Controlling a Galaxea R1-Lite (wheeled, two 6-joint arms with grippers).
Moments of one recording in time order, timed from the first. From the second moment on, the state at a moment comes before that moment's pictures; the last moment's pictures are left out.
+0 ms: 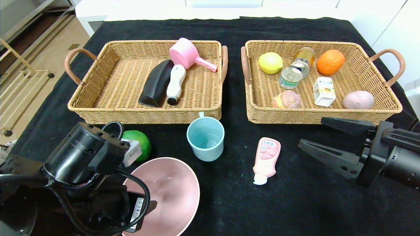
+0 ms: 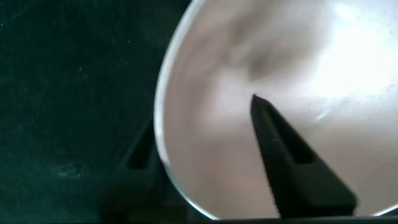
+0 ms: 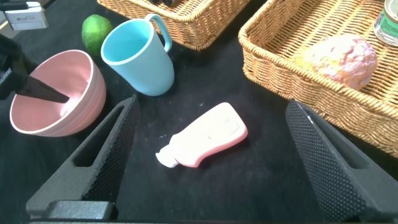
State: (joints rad) left arm -0.66 1.43 -0.92 0.43 0.31 -0.38; right arm 0.45 1.31 -0.60 -0.69 0.33 -0.03
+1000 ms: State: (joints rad) left arm -0.67 1.43 -0.91 0.43 0.31 -0.38; right arm 0.45 1.32 -0.60 -0.69 0.33 -0.03
